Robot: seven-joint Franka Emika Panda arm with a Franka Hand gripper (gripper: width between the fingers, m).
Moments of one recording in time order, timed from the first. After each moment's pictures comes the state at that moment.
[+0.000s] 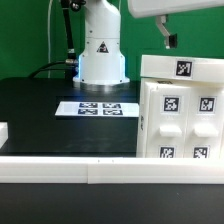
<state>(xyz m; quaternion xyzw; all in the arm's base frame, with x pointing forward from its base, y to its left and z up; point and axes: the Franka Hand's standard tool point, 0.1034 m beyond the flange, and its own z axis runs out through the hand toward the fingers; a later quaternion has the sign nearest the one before) 0.625 0.102 0.188 -0.98 0.17 0.00 0.08</state>
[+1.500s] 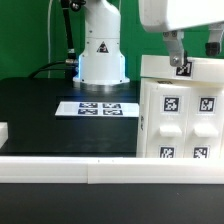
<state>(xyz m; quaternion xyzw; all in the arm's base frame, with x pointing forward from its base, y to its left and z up) 0.620 0.092 0.162 -0.92 -0.39 -0.03 0.05</state>
